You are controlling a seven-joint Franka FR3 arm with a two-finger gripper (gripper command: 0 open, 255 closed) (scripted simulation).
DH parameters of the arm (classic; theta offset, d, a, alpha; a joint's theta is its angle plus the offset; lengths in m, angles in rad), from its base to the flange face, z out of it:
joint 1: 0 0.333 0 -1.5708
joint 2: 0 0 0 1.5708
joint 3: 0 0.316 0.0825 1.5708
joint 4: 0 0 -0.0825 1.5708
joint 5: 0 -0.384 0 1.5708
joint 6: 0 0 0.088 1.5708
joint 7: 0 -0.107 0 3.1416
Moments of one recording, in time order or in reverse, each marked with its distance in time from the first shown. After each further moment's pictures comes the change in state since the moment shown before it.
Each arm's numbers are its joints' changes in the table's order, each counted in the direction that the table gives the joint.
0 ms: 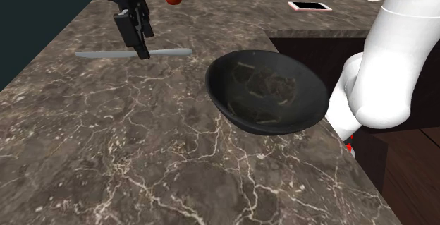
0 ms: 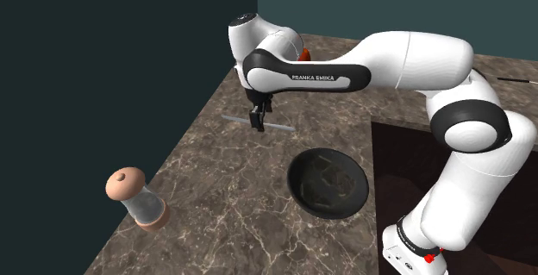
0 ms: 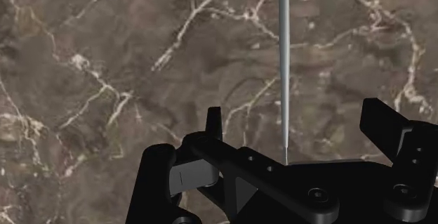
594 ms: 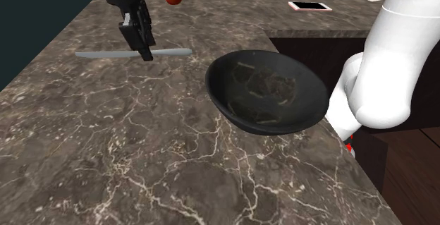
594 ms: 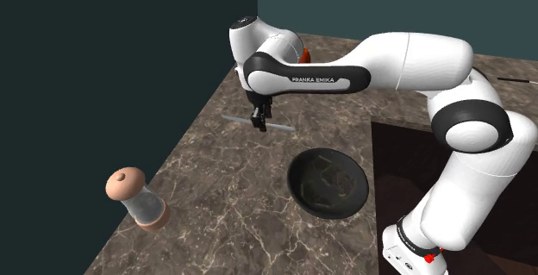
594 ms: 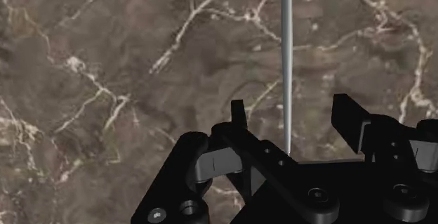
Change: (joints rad) arm -0.002 -0.006 -0.001 -0.024 -0.002 -0.019 0.001
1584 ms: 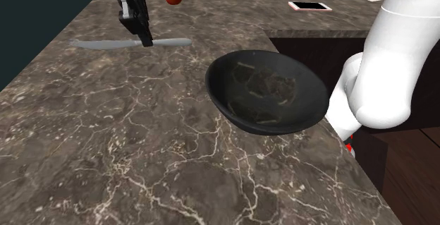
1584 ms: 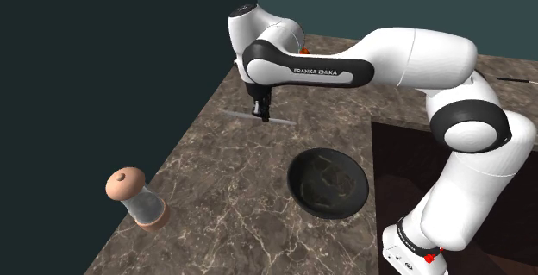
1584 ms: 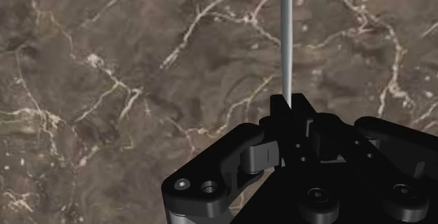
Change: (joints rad) arm 0.004 0.007 0.002 0.077 0.002 0.070 0.003
